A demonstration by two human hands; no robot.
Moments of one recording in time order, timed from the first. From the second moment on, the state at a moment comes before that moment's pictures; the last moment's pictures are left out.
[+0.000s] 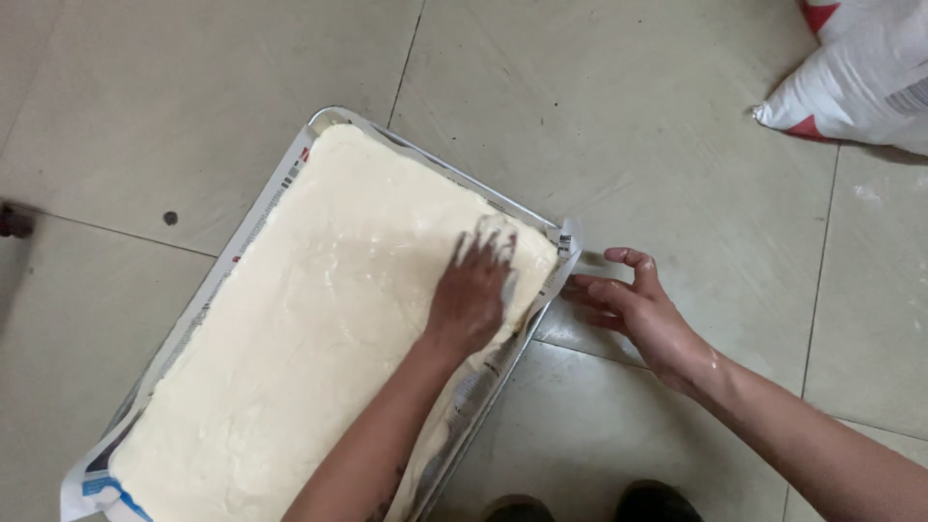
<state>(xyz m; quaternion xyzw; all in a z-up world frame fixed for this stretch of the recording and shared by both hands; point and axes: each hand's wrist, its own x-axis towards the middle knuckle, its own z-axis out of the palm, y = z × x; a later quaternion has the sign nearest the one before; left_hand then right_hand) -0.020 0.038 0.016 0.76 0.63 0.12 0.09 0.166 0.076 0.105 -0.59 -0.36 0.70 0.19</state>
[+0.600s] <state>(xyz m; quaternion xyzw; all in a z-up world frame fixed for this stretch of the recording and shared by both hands) -0.016 0.043 -0.004 0.82 0.56 0.06 0.10 0.177 0.067 0.078 -0.57 -0.35 0.72 0.17</state>
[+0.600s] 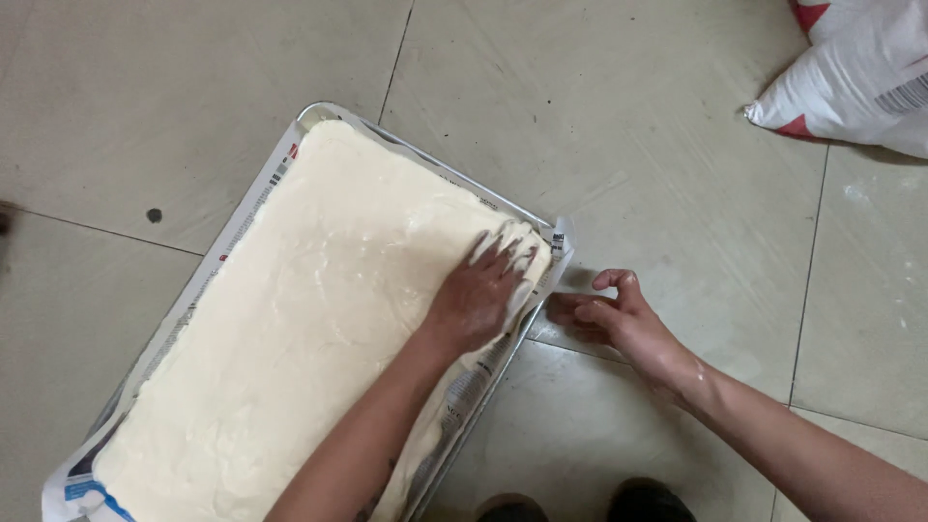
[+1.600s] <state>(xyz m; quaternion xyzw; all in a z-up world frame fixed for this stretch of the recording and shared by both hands) -0.095 0.059 -0.002 0.74 0.66 0.06 0.10 0.073 0.103 0.107 -0.55 -0.38 0.71 0.20</state>
